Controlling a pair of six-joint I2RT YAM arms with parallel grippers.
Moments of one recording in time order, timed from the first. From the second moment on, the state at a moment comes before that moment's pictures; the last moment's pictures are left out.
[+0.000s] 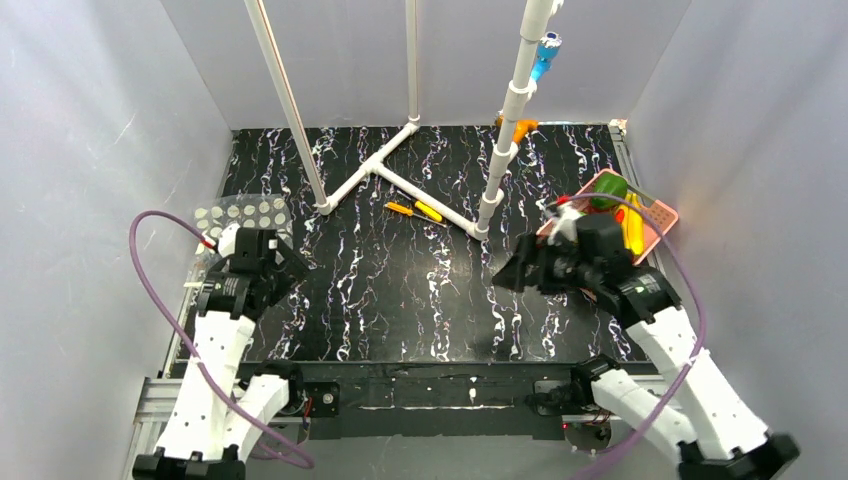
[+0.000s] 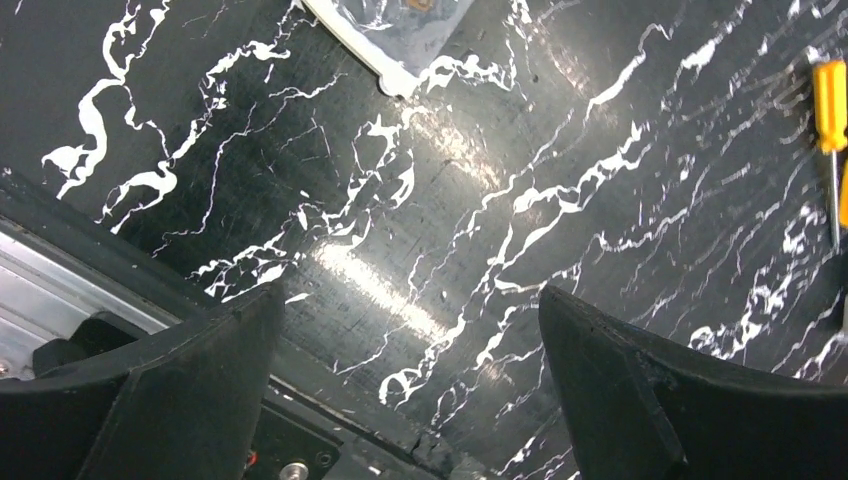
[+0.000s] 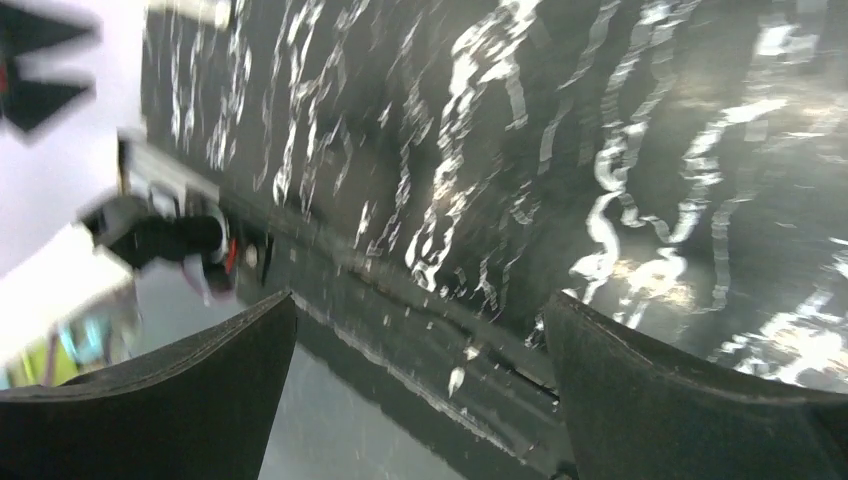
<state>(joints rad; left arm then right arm) -0.13 0.78 0.91 -1.12 -0.33 -0.77 0.30 0.76 0.90 -0.81 -0.42 0.50</state>
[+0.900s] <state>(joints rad) 0.60 1.05 0.52 -0.38 -0.16 -1.03 0.91 0.75 0.89 -0.70 -0.10 0.62</state>
